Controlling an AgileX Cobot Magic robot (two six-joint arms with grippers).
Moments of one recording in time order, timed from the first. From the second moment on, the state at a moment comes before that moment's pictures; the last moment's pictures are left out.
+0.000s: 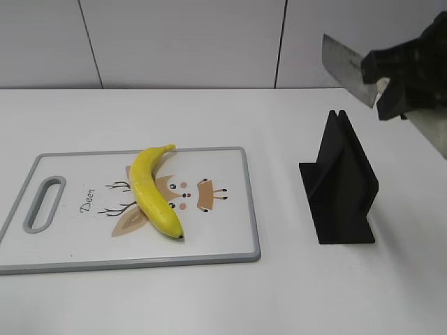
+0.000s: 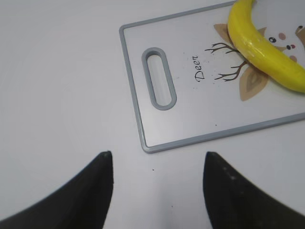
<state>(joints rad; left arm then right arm) -0.15 0.66 -0.66 -0.07 0.93 0.16 0.46 1.34 -1.08 -0.13 0.87 0.44</state>
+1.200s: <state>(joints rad) -0.15 0.05 -0.51 -0.08 1.05 0.15 0.46 1.38 -0.92 -0.17 0.73 0.54</state>
